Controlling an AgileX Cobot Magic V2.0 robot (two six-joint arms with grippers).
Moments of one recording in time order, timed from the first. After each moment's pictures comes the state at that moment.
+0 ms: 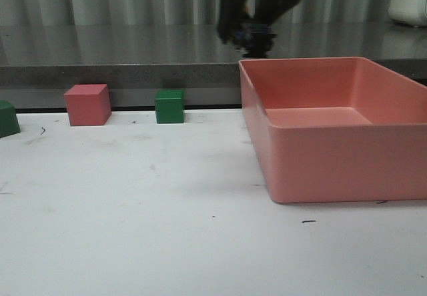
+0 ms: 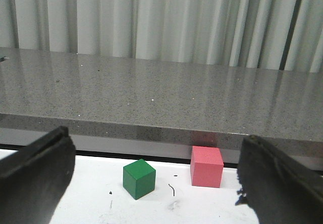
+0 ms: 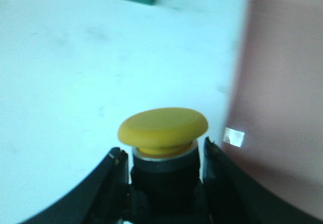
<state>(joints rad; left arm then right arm) 0.06 0.39 -0.39 -0.03 0.07 -0.03 0.53 1.87 -1.79 0.09 0.96 0.23</state>
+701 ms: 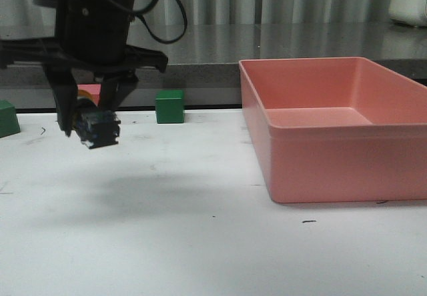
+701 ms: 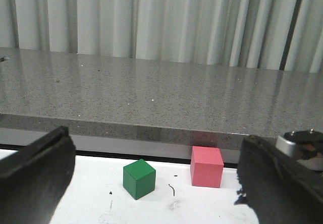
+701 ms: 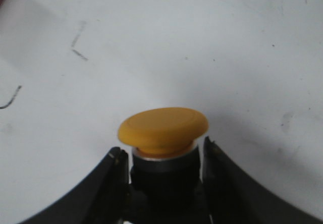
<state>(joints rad) 0.06 0.39 -0.39 -0.03 0.07 -0.03 0.79 2.38 -2.33 0.11 1.18 0.25</state>
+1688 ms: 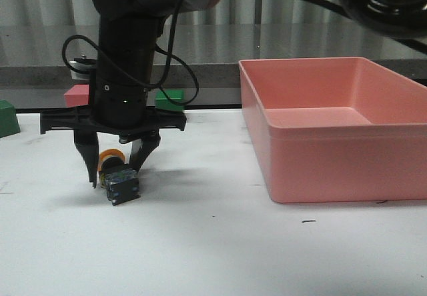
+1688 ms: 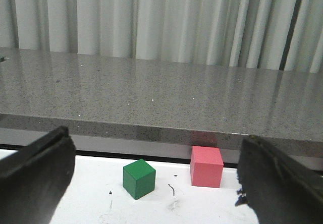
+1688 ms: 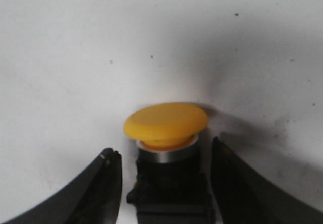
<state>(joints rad) 0.06 0.39 -0.39 -0.03 0.07 -0.03 0.76 2.50 -2.33 0.10 1.14 0.41</state>
